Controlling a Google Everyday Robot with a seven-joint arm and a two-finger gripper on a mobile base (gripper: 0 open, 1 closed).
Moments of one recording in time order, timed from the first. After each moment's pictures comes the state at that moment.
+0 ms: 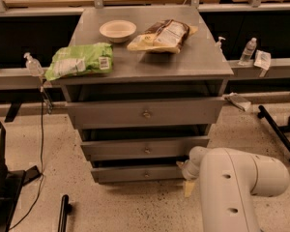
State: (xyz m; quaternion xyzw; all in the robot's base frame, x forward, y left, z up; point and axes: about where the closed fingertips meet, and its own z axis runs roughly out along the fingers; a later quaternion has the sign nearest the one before) arm 0.632 -0.214 0.195 -0.73 0.67 0.06 0.13
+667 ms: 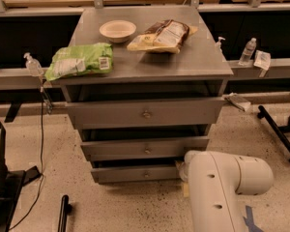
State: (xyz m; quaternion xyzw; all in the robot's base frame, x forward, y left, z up) arm 0.652 -0.211 0.155 -0.75 0.65 0.02 0.12
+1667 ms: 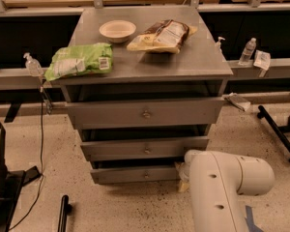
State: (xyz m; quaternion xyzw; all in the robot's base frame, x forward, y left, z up) arm 0.642 -0.204 0.157 -0.76 0.64 0.04 0.11
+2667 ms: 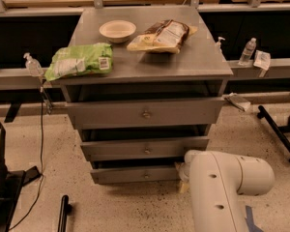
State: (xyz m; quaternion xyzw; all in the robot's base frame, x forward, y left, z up) arm 0.642 -0.204 0.157 -0.76 0.64 0.04 0.11
